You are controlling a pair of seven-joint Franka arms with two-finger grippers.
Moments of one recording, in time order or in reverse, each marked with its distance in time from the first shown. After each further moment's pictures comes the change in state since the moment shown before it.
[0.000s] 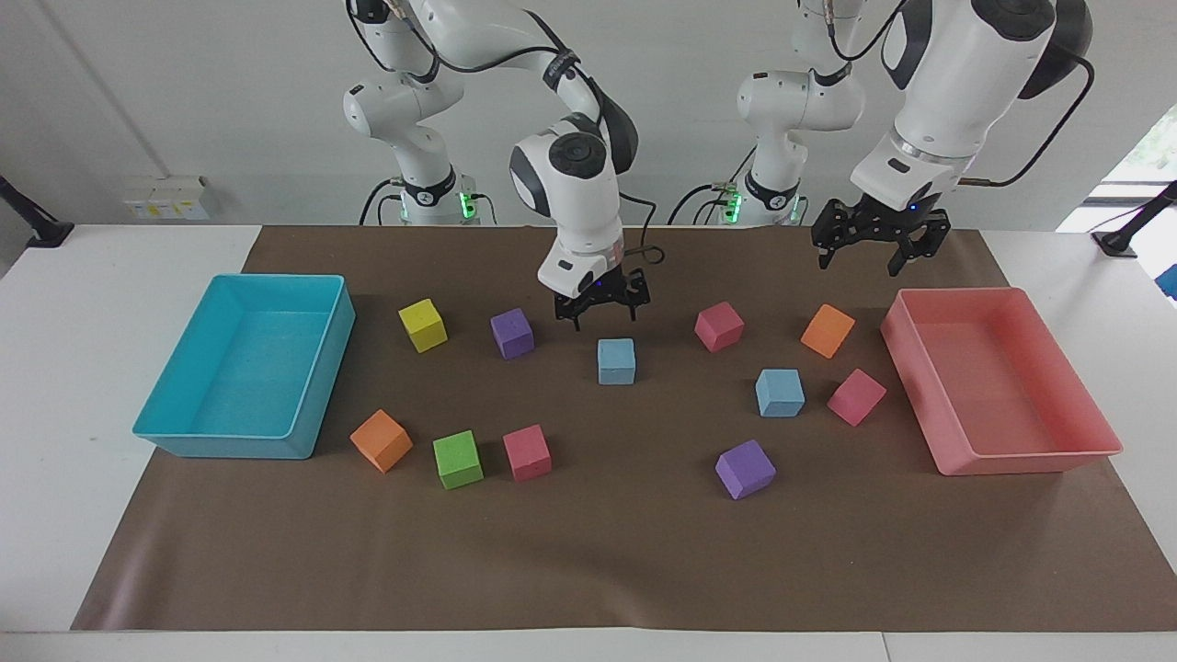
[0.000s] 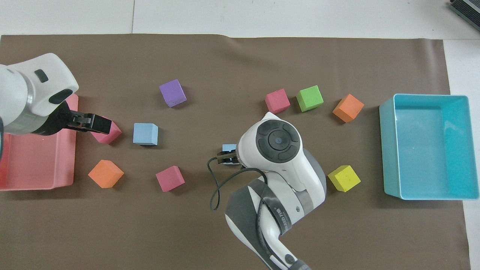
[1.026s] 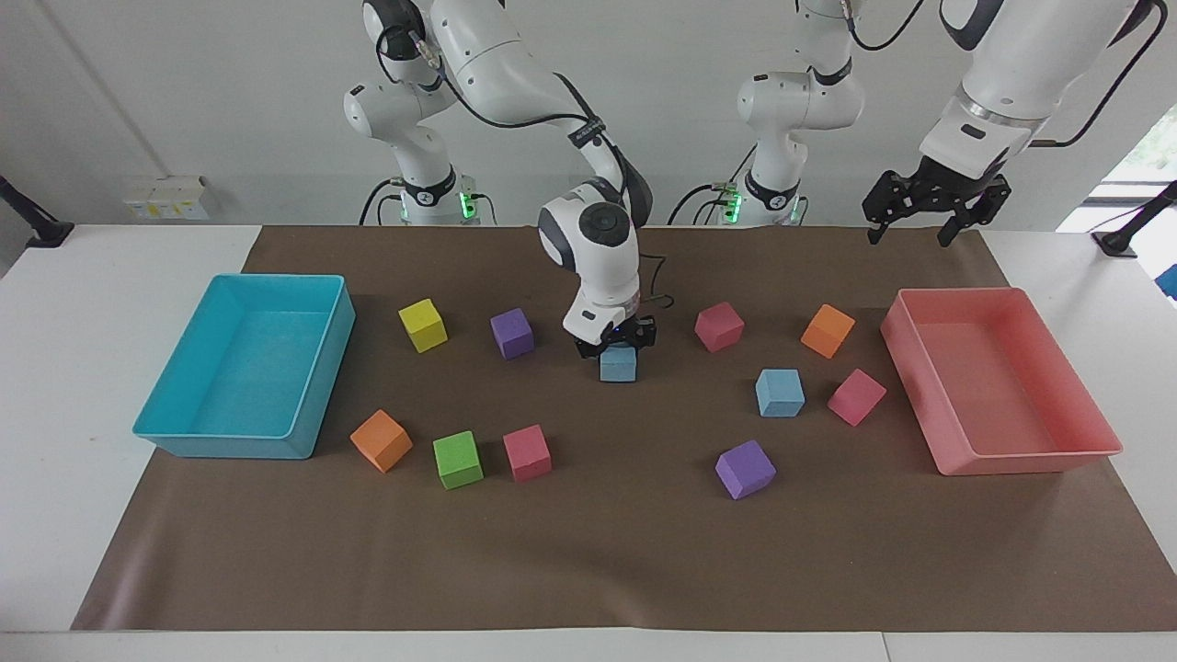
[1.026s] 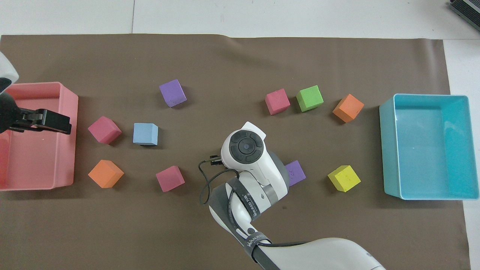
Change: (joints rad) left arm 0.087 -0.005 0.011 0.122 0.003 -0.154 0.001; right arm 0.066 0.261 0.014 0.013 0.002 0.239 0.002
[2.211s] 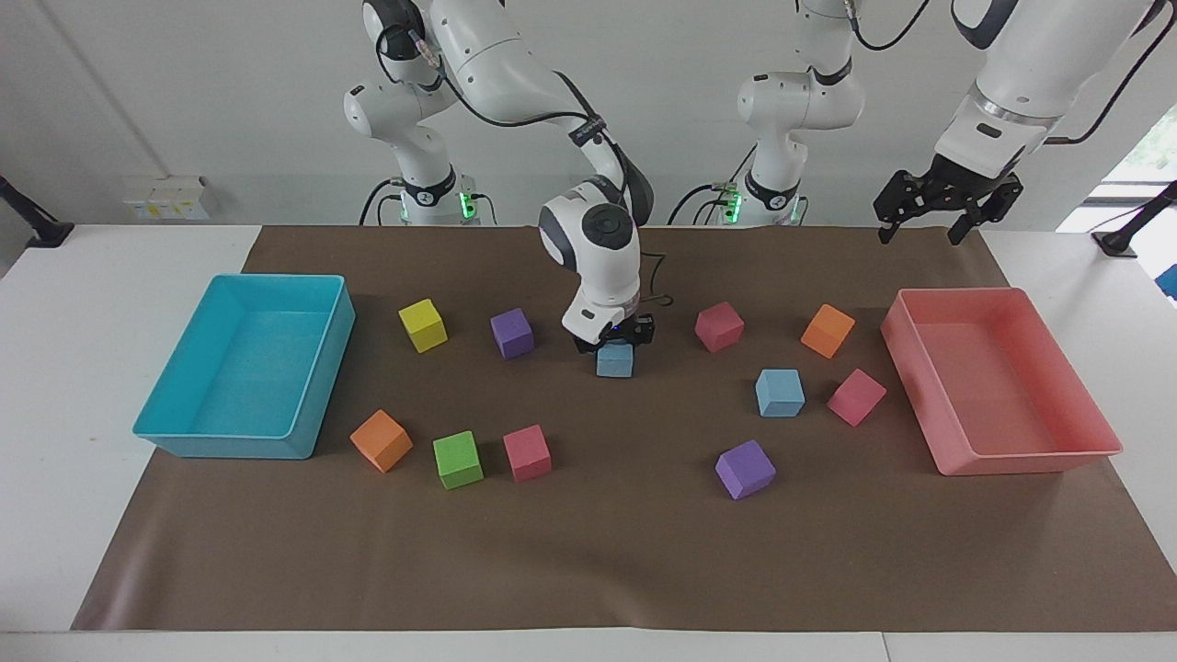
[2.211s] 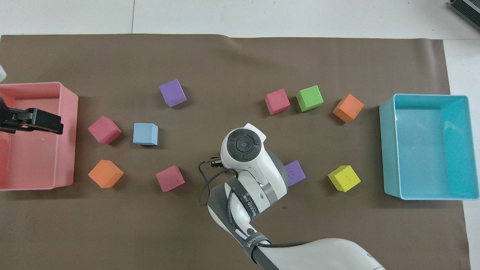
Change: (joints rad) left arm 0.000 0.000 0.024 0.013 0.003 -0.022 -0.002; right arm 0.002 -0.001 0.002 0.011 0.000 -0.059 0.032
